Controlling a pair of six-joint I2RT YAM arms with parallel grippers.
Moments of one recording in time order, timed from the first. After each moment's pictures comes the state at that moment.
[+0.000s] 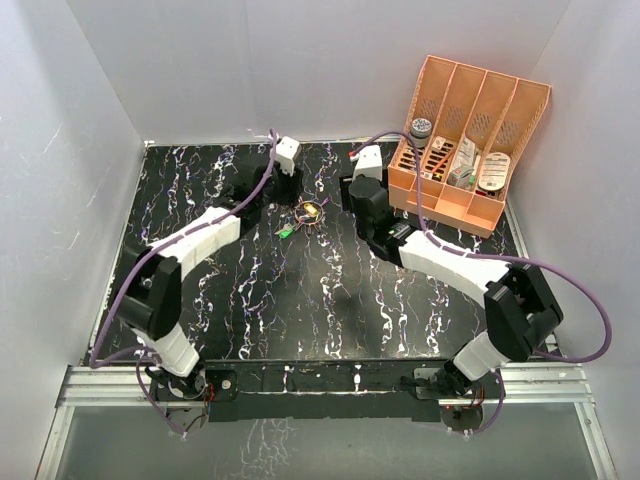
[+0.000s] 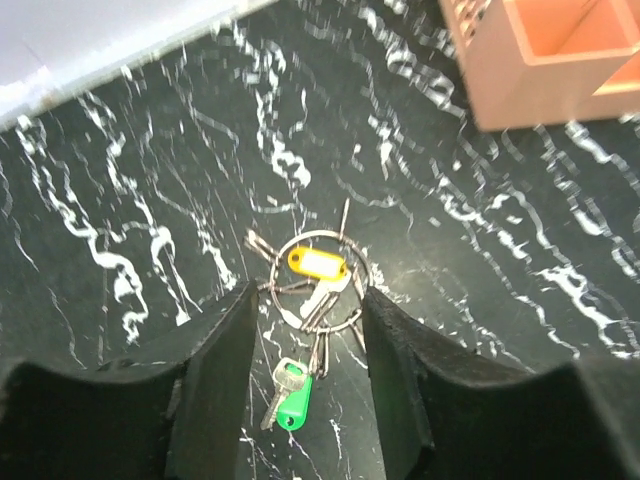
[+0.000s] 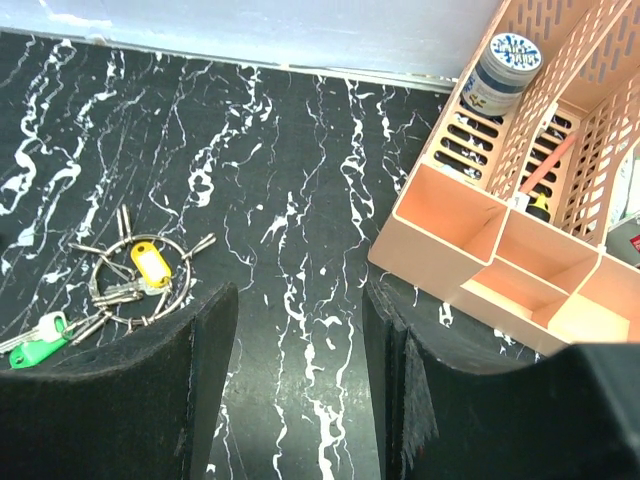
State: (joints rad) left arm -0.47 1.64 1.19 0.09 0.09 0.04; right arm 0.68 1.53 1.07 0.18 0.65 0.06
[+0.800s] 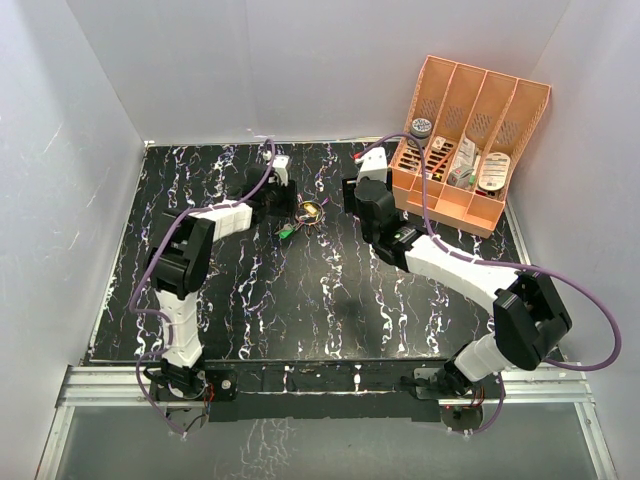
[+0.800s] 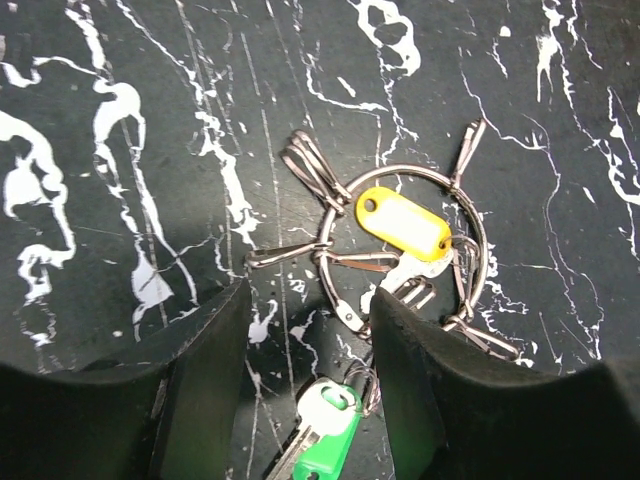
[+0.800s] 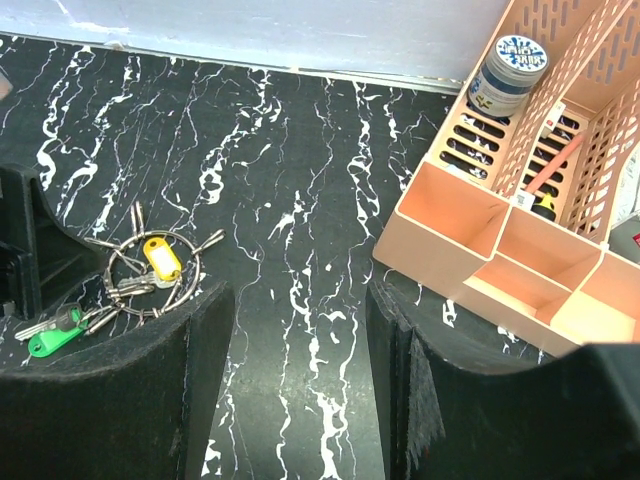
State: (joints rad) left arm -0.37 2.02 1.28 0.09 0.11 -0.15; right arm 0.68 1.47 1.03 0.18 0.62 0.07
